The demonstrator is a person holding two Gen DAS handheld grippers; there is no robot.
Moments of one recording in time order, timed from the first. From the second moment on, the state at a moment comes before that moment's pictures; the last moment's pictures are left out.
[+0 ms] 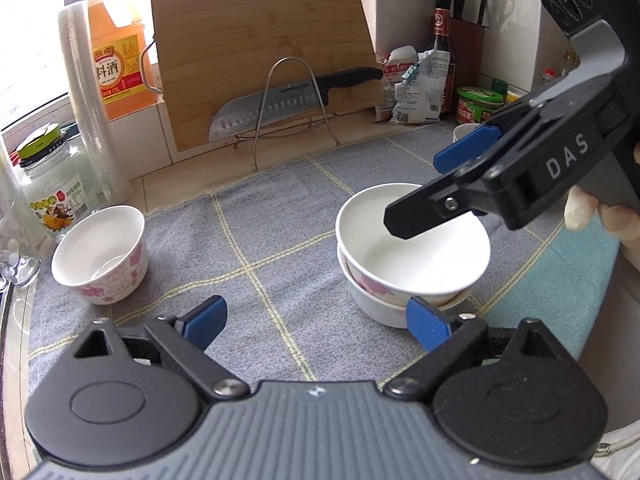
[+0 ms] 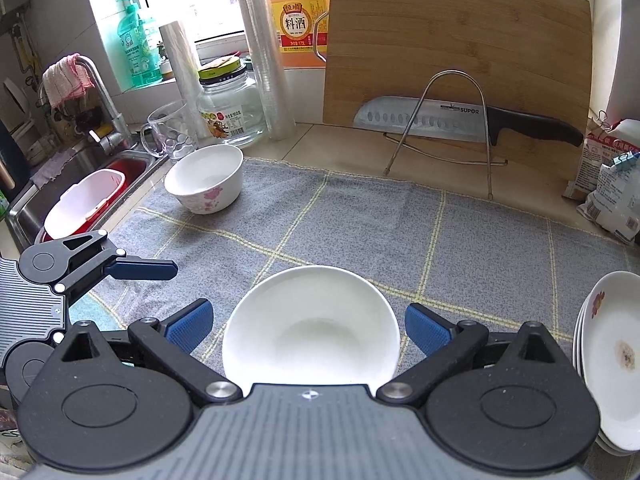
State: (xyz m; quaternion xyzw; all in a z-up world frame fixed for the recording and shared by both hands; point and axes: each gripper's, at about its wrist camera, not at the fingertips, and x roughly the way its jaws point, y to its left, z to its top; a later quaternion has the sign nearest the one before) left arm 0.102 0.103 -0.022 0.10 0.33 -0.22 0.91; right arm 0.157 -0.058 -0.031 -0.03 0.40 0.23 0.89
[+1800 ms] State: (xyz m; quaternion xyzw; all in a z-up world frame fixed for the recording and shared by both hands) left arm 0.220 0.215 -0.066 0.06 0.33 -0.07 0.94; right arm 0.349 0.140 -0.070 -0.08 0.45 0.37 0.81
